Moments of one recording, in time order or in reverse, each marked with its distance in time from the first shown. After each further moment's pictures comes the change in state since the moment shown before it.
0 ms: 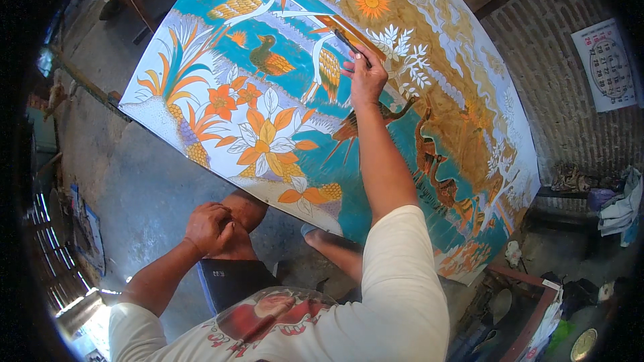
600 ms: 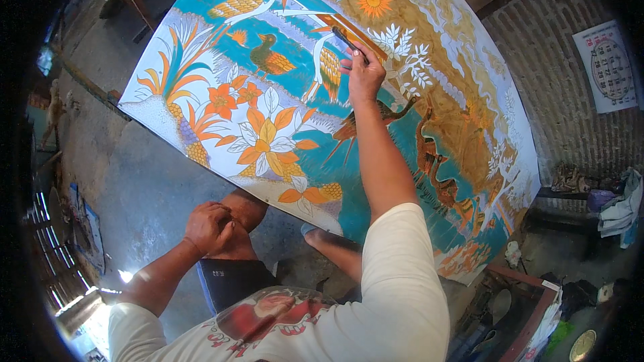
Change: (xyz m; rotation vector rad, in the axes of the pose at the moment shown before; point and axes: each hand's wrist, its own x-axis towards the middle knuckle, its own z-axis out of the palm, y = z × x) left_hand 0.001 0.002 -0.002 -0.010 0.012 -0.007; right_hand 0.003 0.003 0.008 0.002 -0.011 0.005
